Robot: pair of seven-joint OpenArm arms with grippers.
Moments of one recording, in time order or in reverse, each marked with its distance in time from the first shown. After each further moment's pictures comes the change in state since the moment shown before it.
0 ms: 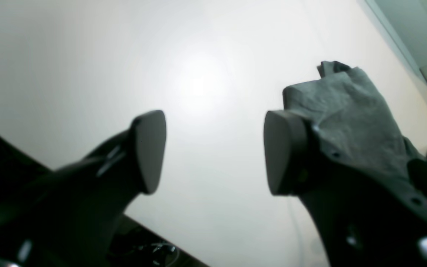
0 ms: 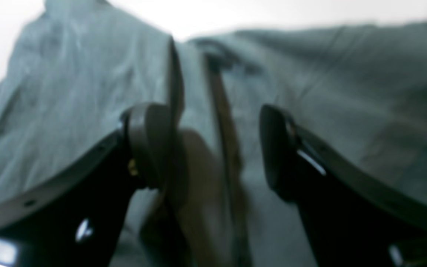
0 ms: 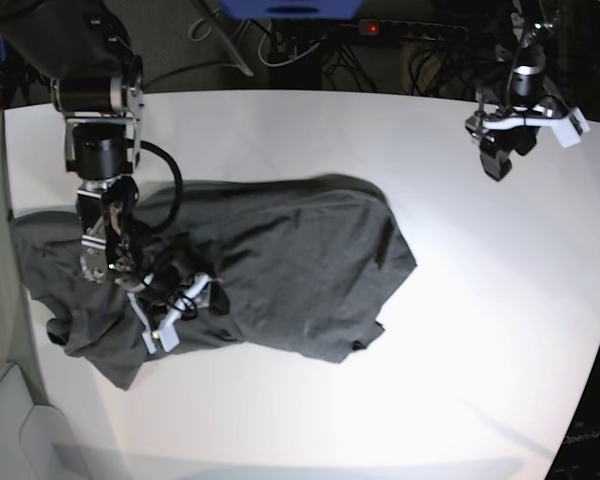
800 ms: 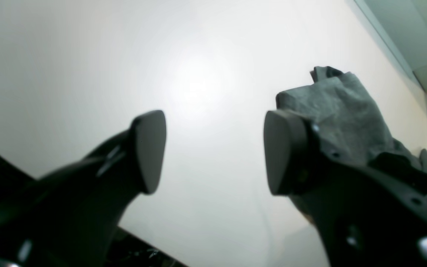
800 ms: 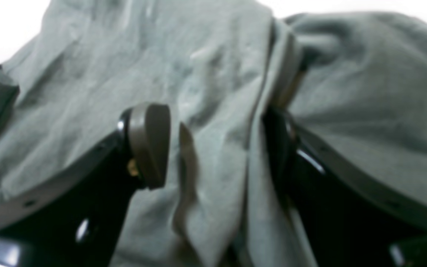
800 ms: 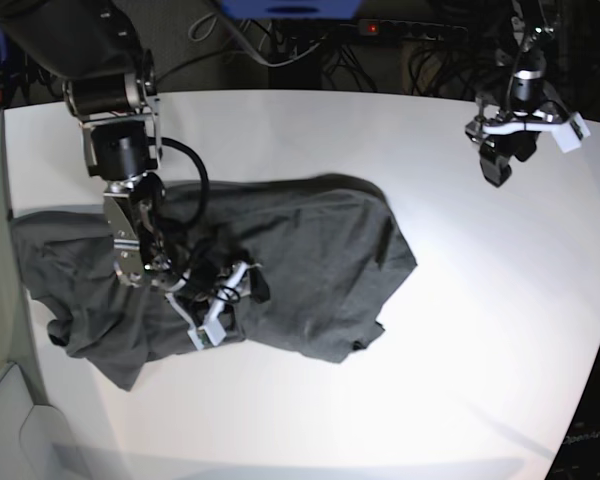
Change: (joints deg) left arm -1.0 0.0 0.0 -0.1 0.0 -0.1 0.0; right arm 0.2 -2.9 -8.3 0.0 0.0 0.0 -1.2
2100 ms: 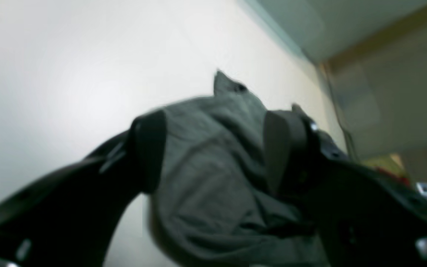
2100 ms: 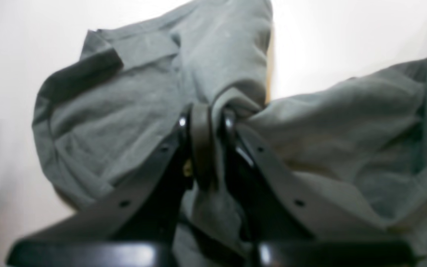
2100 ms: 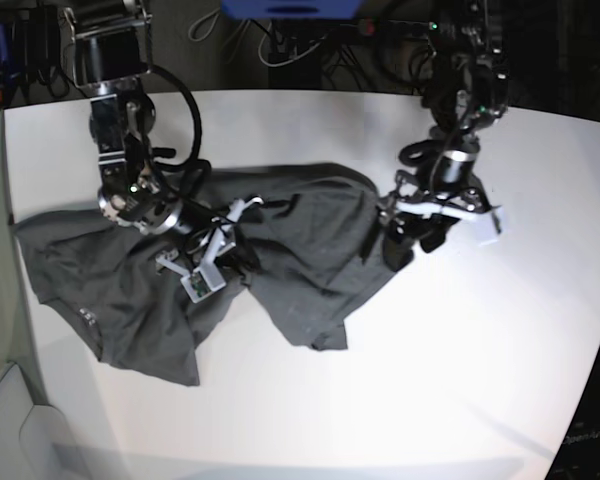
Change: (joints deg) left arm -18.9 -1.1 20.3 -8.7 0.7 0.6 0.3; right arm -21.6 2.7 -1.0 35.9 0.0 0.2 -0.9
